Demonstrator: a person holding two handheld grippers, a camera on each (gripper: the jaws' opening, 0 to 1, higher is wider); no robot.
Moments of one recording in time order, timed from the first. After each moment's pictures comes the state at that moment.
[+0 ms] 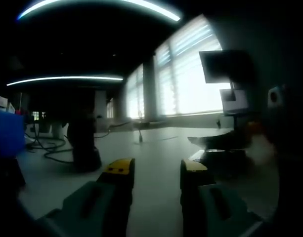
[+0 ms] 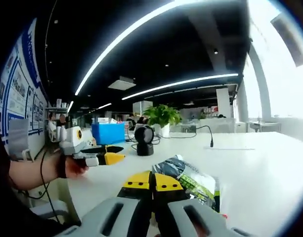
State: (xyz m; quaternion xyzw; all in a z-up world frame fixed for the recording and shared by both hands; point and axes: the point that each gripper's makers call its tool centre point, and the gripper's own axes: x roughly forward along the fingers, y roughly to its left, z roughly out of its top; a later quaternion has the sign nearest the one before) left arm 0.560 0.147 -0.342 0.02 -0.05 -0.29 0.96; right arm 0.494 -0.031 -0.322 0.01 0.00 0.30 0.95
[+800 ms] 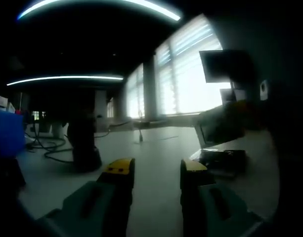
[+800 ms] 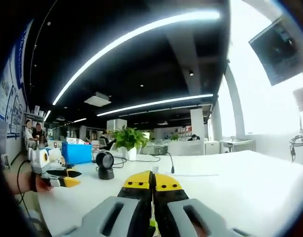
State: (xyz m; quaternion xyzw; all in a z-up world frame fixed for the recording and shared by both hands) left arm 0.560 0.147 -0.343 0.02 -0.05 -0.29 0.96; right arm 0.538 -0.128 -0.267 0.02 -0.08 0.19 0.98
